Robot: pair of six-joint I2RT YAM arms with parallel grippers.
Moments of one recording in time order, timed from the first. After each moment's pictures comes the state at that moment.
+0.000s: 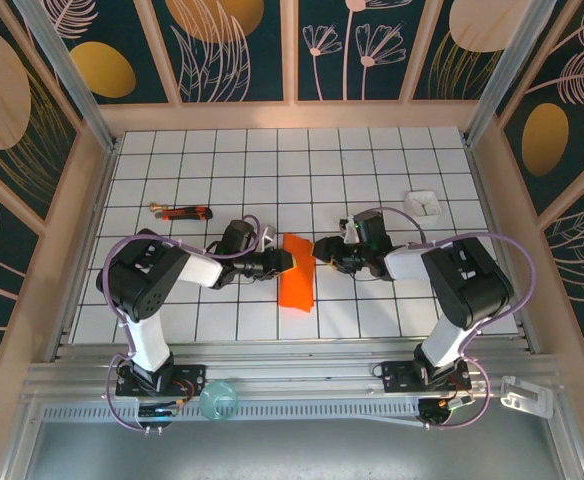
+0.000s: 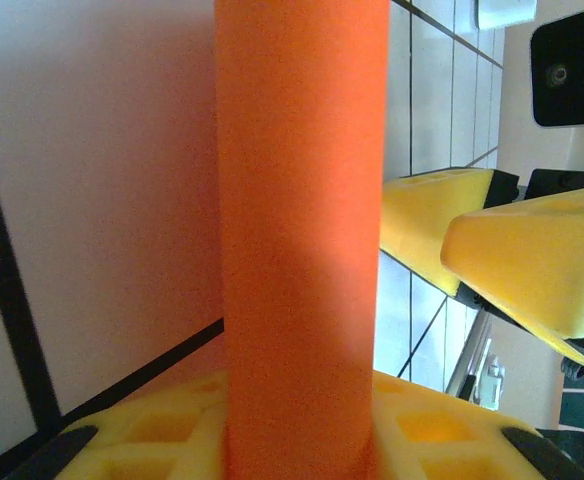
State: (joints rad) left arm -0.57 1.85 0.66 0.50 0.66 -0.94; right arm 0.46 1.69 0.63 0.30 -0.58 0.82
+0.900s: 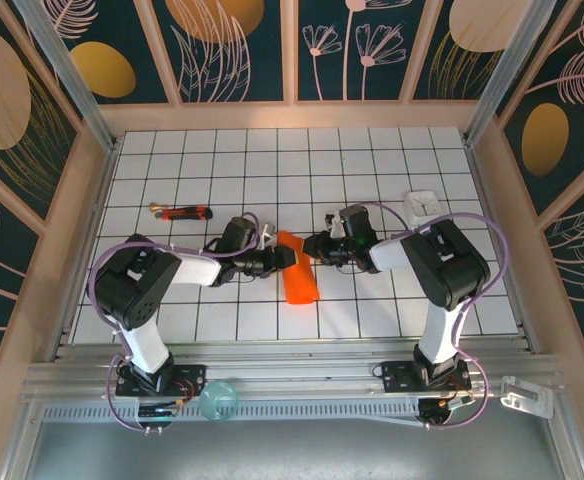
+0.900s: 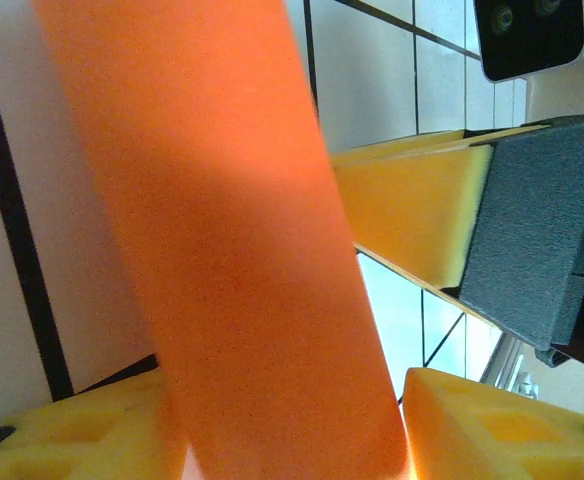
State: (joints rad) left arm -0.58 1.77 0.69 0.35 0.57 -0.87; right arm 0.50 1.86 0.74 0.39 -0.61 0.86
